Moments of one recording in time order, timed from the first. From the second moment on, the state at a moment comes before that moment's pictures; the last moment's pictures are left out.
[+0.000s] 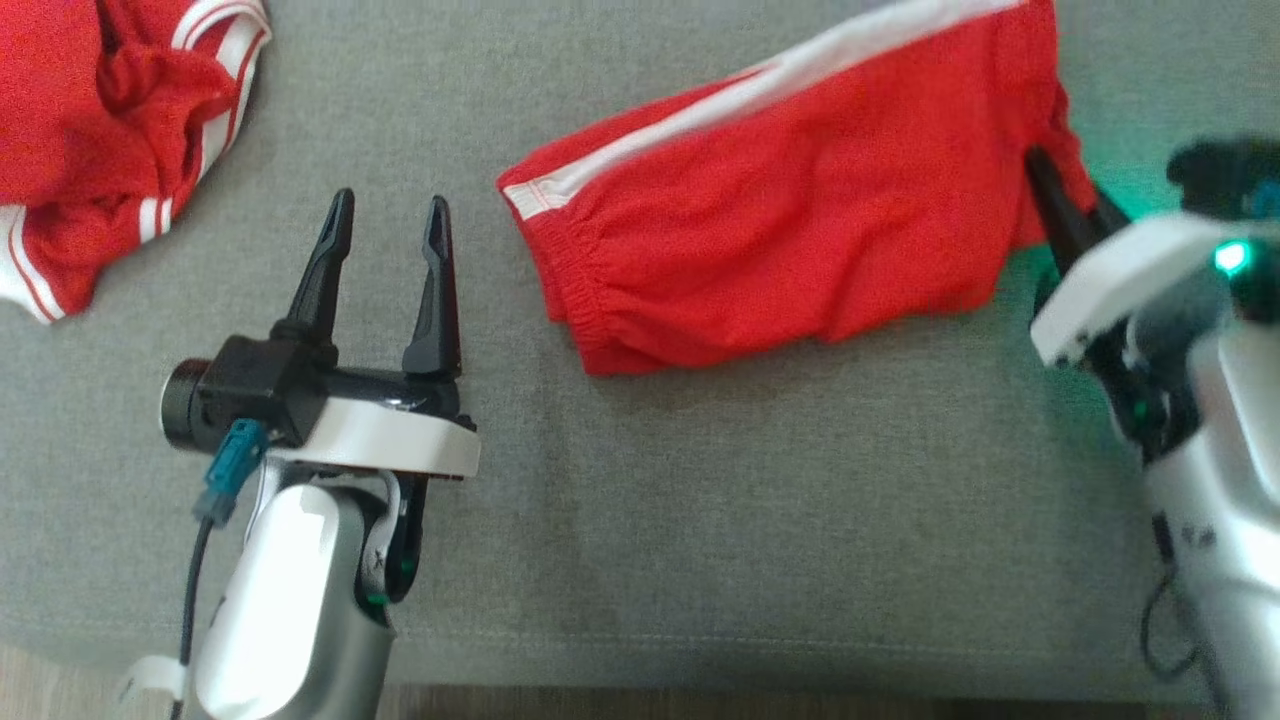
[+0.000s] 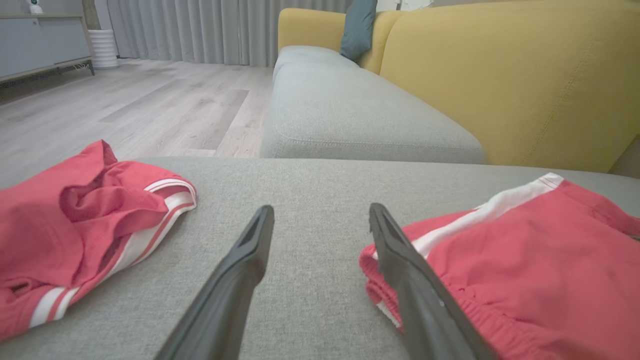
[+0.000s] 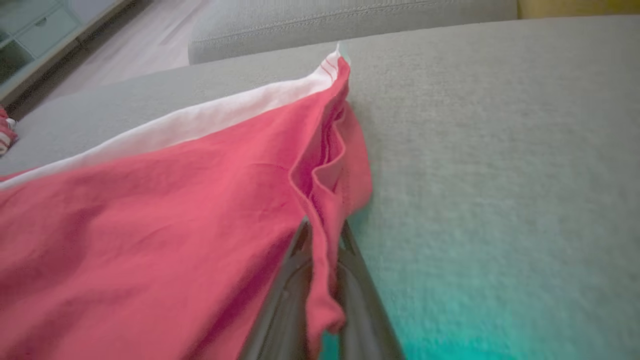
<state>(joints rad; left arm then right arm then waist) -0.29 0.06 -0.24 0.10 -0.17 0.06 -0.26 -0.59 -0.29 0.21 0.48 0.46 0.13 0.20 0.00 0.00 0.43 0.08</state>
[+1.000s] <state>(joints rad) -0.18 0.06 -0.25 0.16 -0.17 0.04 -0.26 -0.32 -0.10 0.32 0.10 0.30 0.13 0.25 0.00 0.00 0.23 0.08</state>
